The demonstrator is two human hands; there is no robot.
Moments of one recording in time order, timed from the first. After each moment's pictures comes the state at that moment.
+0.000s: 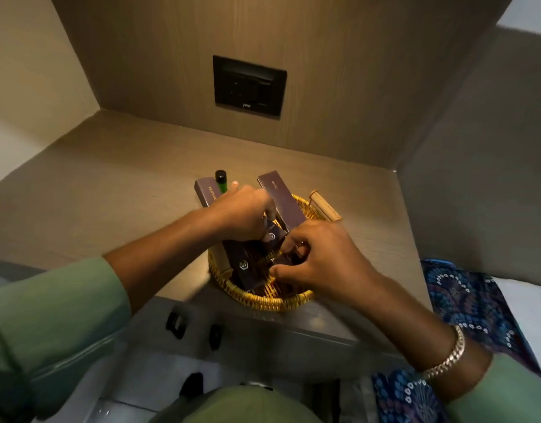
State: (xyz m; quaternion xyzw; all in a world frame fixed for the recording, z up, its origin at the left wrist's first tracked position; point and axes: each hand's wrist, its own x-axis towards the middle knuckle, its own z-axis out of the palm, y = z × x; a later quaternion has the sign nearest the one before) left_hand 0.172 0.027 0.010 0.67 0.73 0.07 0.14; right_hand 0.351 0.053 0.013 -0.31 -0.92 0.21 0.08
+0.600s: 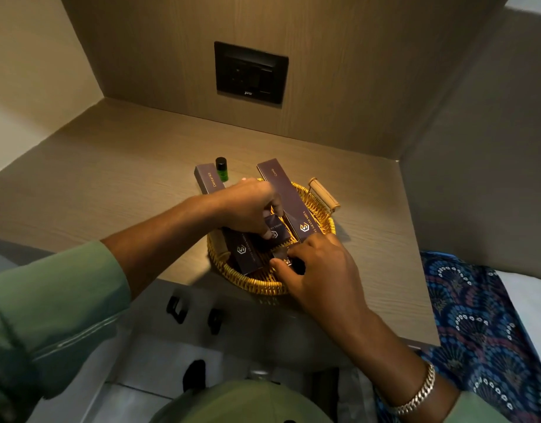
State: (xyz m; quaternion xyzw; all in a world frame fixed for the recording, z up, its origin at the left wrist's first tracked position) left_hand 0.176 0.029 0.004 0.68 0.70 0.07 0.20; right_hand 0.371 0.018 -0.033 -0.36 -0.91 0.10 0.19
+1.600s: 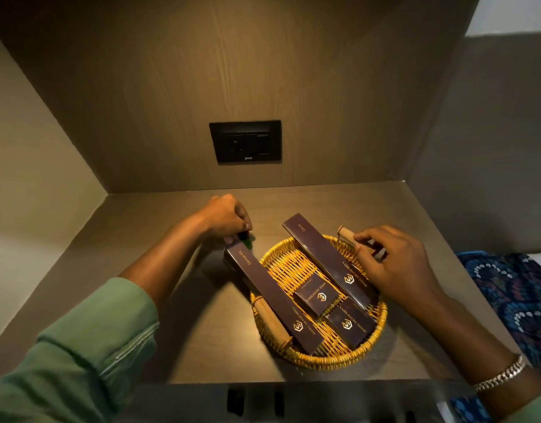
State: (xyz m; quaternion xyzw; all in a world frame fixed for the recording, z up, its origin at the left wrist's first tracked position) left_hand 0.043 0.081 0.022 0.57 0.76 0.13 0.27; right_hand 0.358 0.101 -0.022 -0.43 -0.84 0.14 0.32
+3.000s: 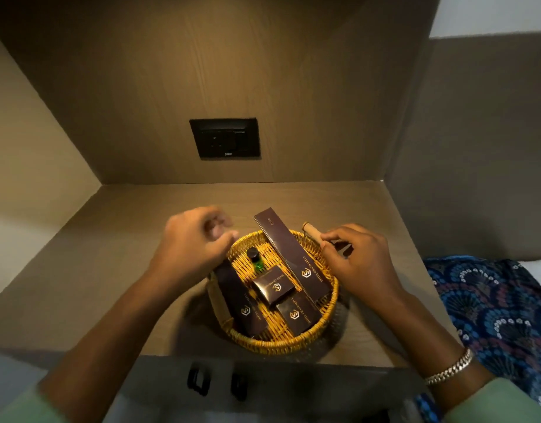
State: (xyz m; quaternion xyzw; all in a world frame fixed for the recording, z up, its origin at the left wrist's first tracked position) left_hand 0.149 -0.021 0.050 0.56 0.77 0.31 0.05; right_hand 0.380 0.104 -0.021 -0.39 -0.81 0.22 0.37
